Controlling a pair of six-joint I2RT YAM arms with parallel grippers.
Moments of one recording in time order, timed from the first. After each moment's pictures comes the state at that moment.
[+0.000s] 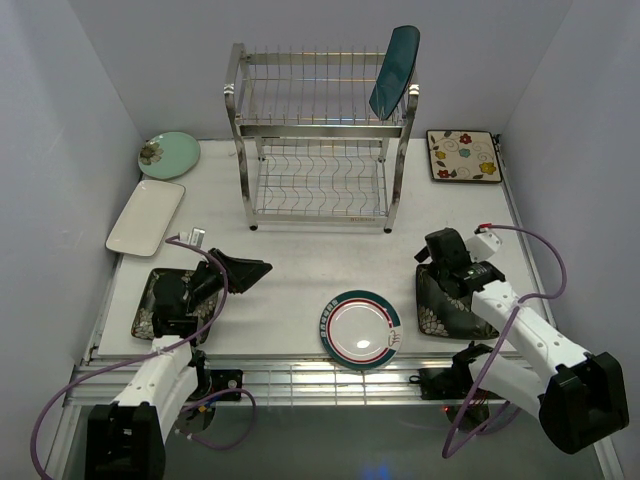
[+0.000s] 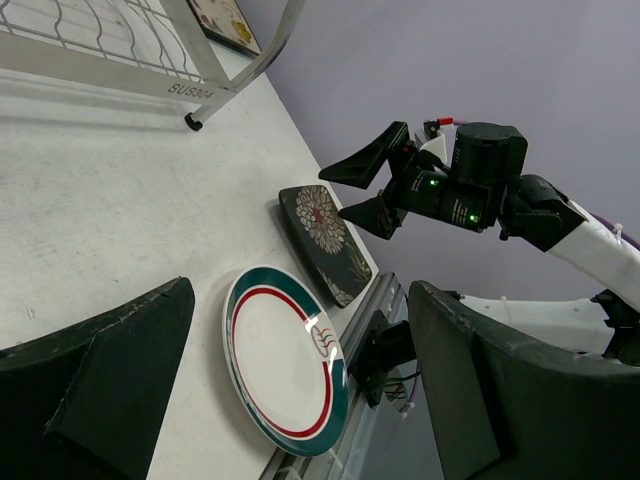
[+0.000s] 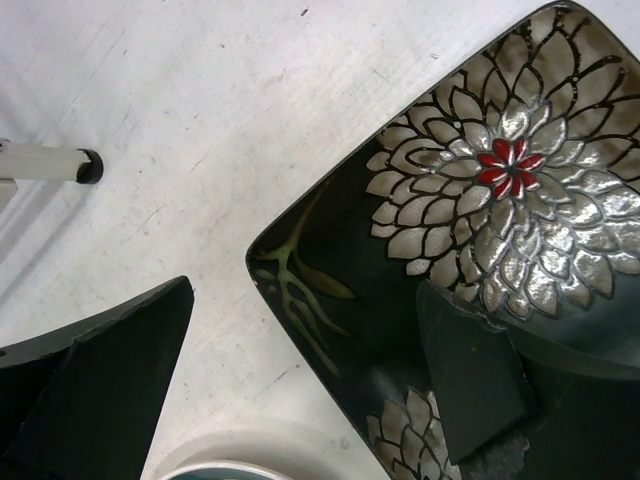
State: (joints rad) left arm -0.03 0.76 0.09 0.82 0.85 -1.03; right arm 0.45 0.99 0.63 -0.59 0.57 1.06
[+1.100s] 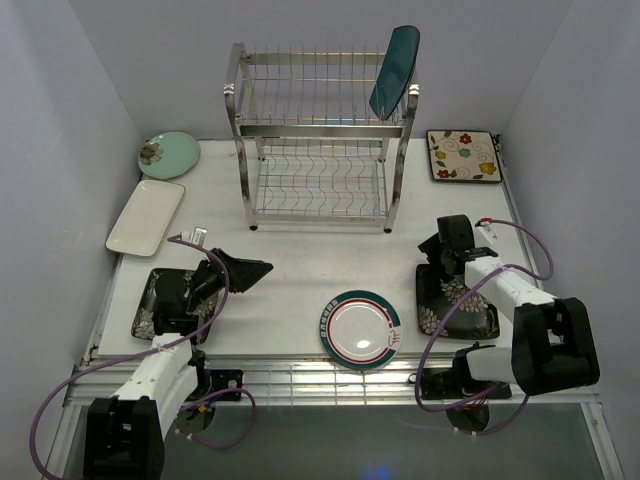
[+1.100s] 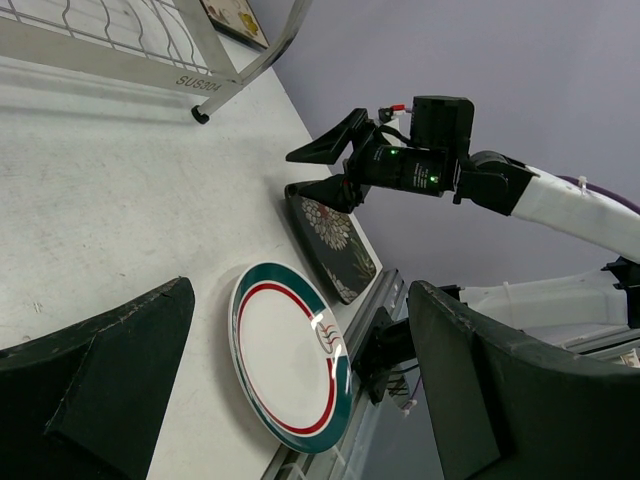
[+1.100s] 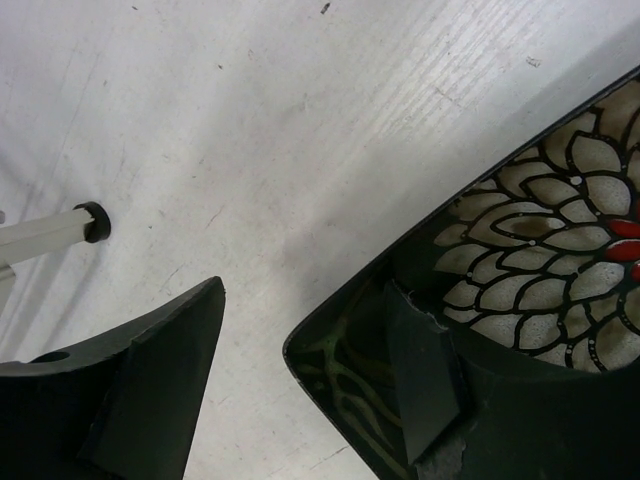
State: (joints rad) left arm -0.04 0.79 0.10 0.82 0.85 -1.01; right arm 0.21 1.28 0.63 -0.29 0.27 1.05
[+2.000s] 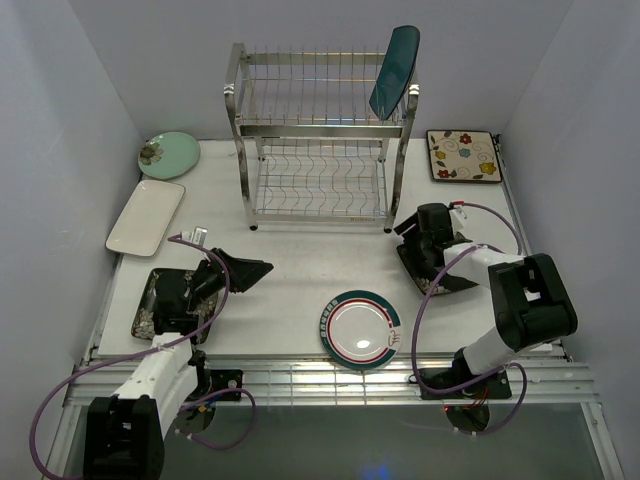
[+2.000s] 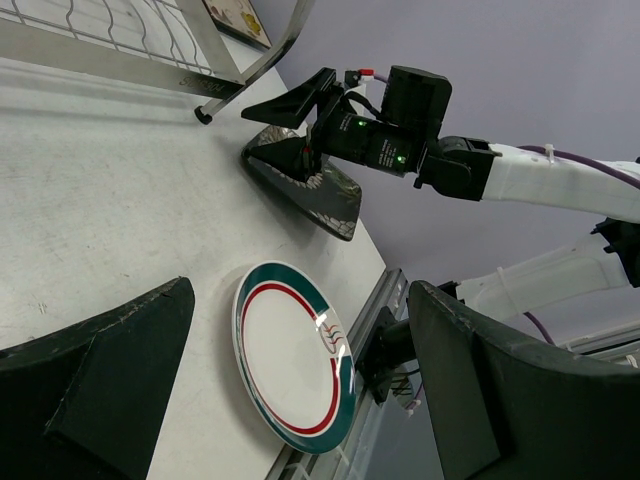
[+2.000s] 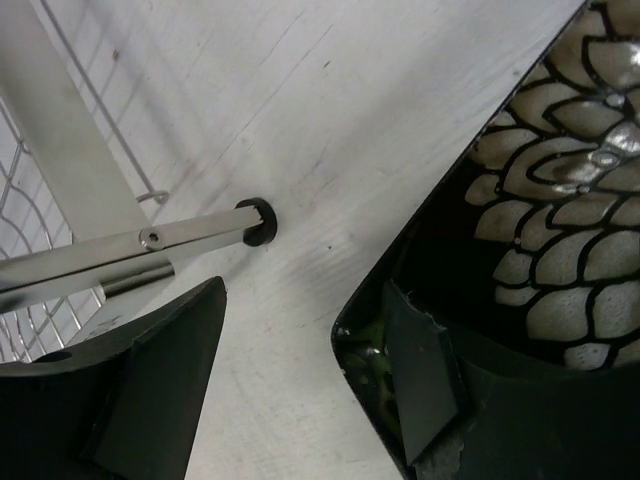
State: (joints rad) left arm -0.04 0.80 0.10 0.82 0.85 -1.00; right arm 0.29 1.54 0.69 0.11 0.17 1.05
